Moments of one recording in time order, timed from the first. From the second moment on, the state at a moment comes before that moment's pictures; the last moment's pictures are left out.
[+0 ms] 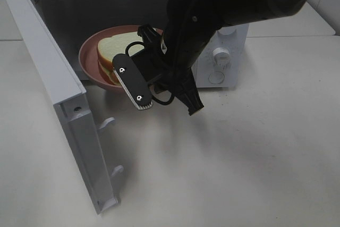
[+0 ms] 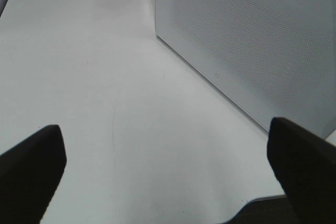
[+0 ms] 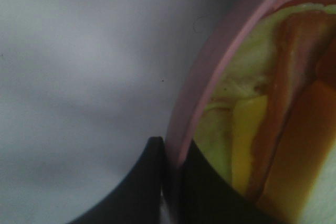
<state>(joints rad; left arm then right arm) -0.12 0.00 -0.52 -0.03 1.08 -0.01 0.75 1.94 -1.35 -0.28 0.52 -1.22</state>
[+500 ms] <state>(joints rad) -0.12 0.00 -0.52 -0.03 1.08 -0.01 0.75 2.14 -1.65 -0.28 0.68 -1.11</state>
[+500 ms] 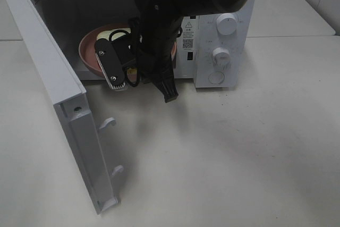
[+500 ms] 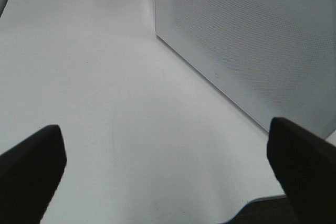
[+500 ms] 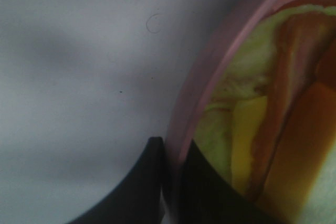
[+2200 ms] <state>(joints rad) -0.12 0.00 -0.52 0.03 1.08 -0.01 0.68 2.40 -2.03 -0.28 0.74 -0.96</state>
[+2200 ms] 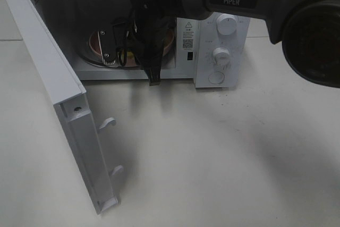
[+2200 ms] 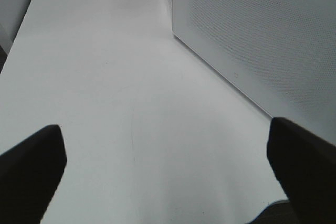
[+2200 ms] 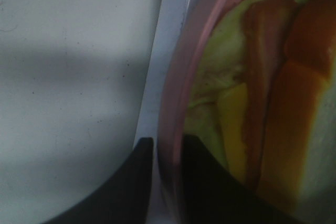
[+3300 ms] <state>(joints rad) -0.12 0.00 -0.52 0.03 1.08 -0.01 0.68 2.29 -1.91 -0.29 0.72 -0.81</state>
